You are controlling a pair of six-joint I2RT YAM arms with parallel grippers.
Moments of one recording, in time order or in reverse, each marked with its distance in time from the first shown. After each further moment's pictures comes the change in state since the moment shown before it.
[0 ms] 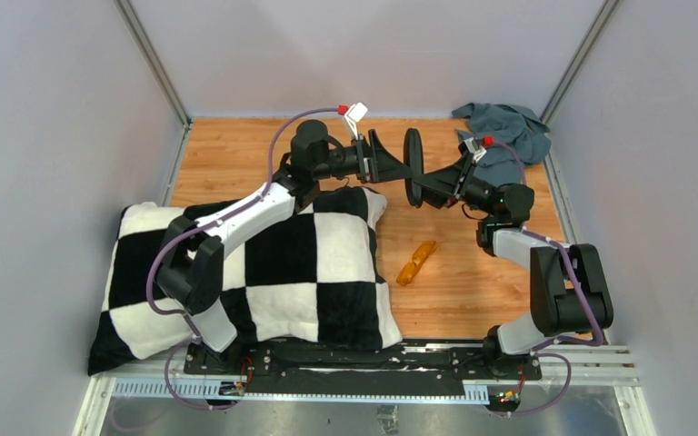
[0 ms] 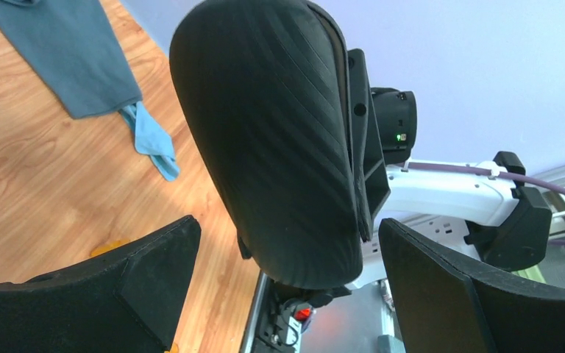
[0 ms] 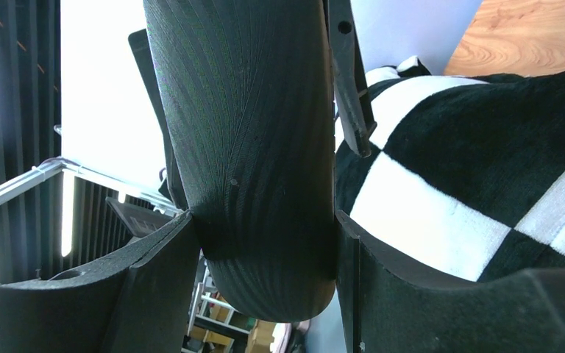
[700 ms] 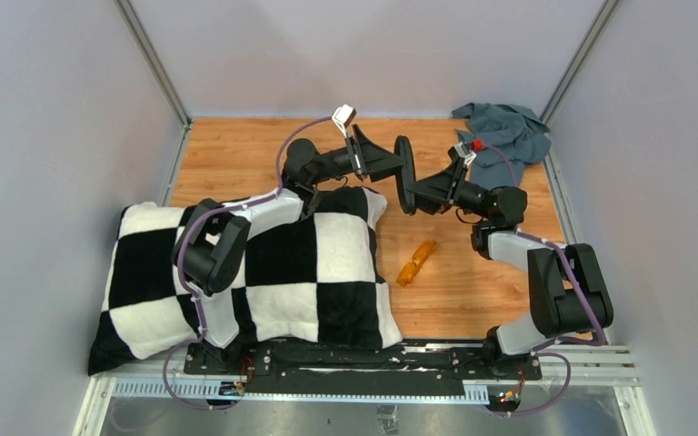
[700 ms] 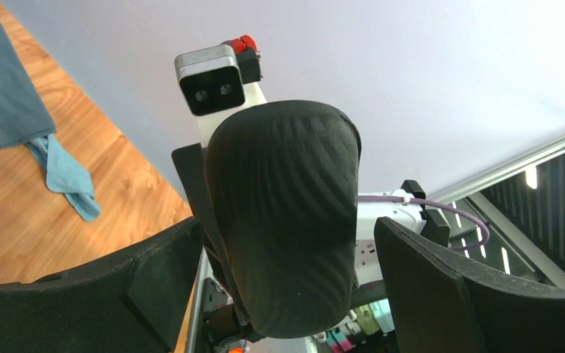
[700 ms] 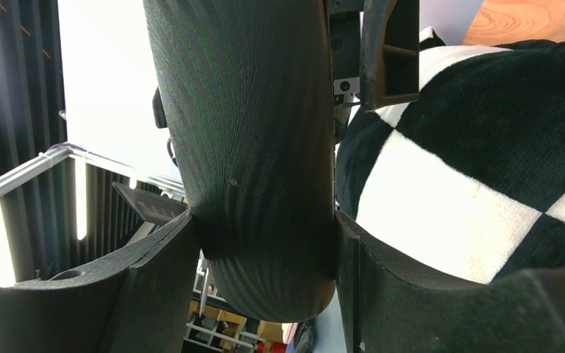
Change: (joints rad) left arm 0.048 0.166 -0.103 0.633 0.028 -0.472; right arm 0.054 -0.002 -0.020 0.013 -0.013 0.018
